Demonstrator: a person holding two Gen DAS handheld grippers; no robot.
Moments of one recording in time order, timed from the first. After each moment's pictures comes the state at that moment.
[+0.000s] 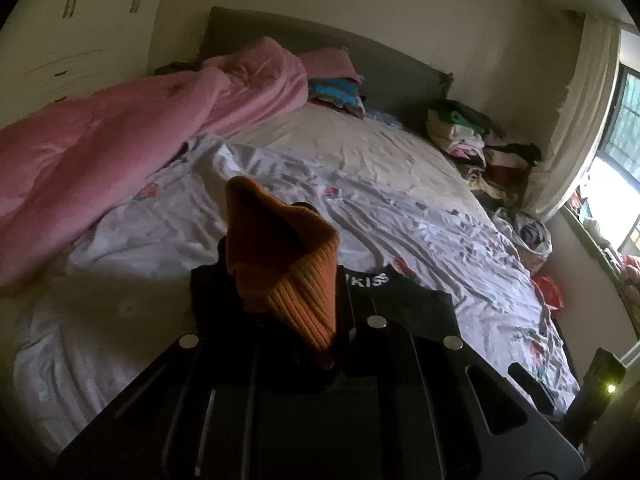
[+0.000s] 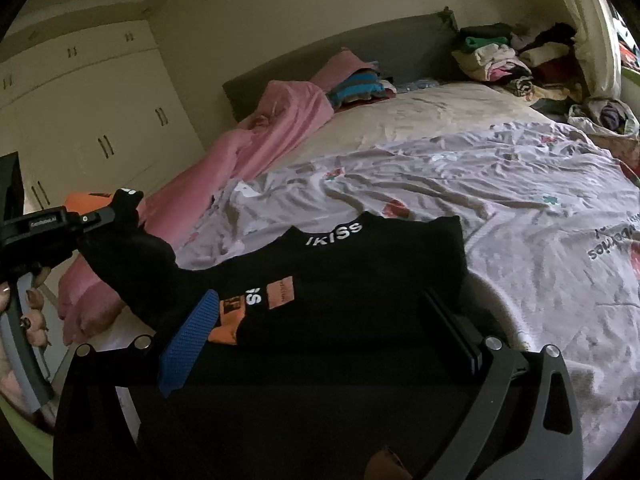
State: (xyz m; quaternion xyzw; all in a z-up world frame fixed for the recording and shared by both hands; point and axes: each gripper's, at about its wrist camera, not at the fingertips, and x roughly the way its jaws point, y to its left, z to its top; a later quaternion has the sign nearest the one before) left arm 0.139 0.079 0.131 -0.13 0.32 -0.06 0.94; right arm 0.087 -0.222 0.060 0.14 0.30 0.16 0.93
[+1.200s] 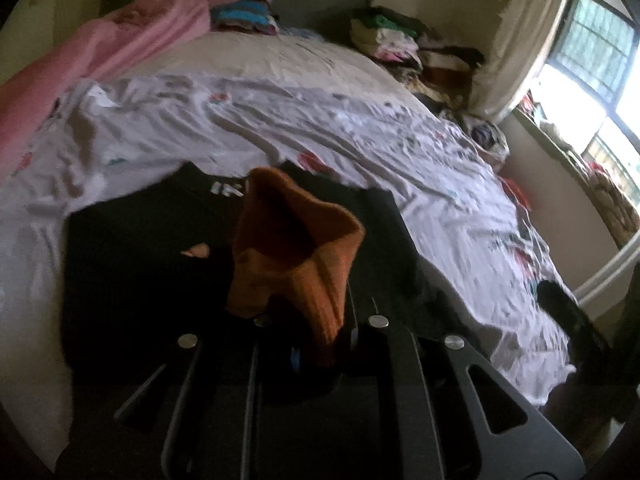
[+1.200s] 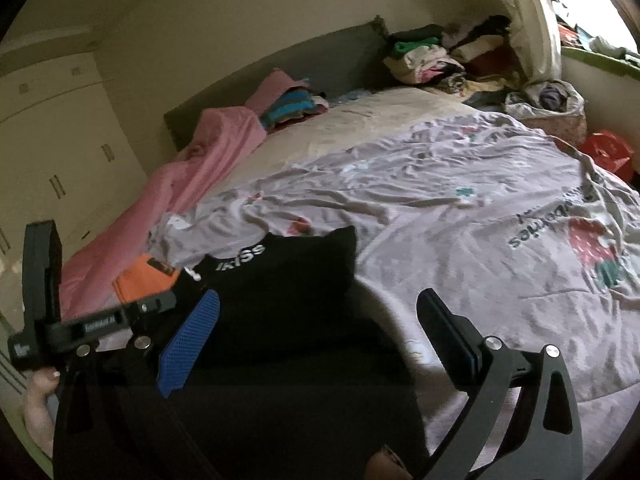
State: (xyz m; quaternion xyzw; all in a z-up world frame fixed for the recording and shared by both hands) left arm 0.184 -0.060 0.023 -0.06 0.42 -0.20 0.88; right arm 0.087 -0.311 0.036 0.18 0.29 0.04 0.94
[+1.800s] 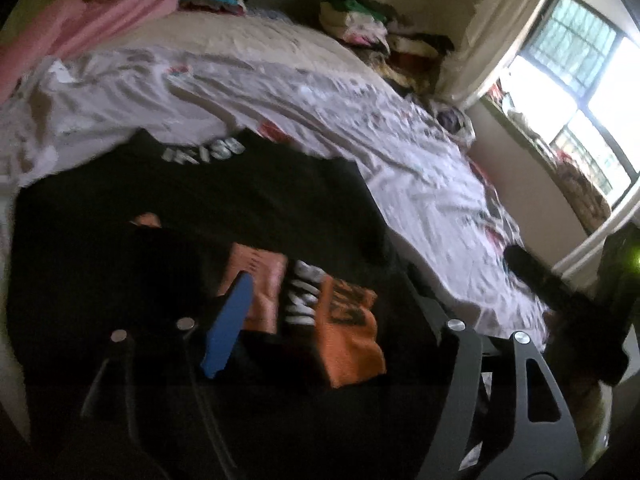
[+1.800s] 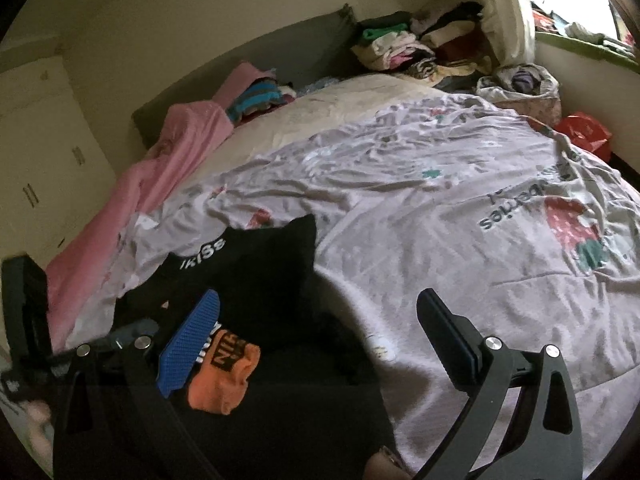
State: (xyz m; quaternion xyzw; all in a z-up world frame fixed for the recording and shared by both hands) left arm 0.184 -0.060 0.002 -0.09 0.43 -0.26 0.86; right arm 0.098 -0.323 0.016 0.18 0.32 0.00 0.93
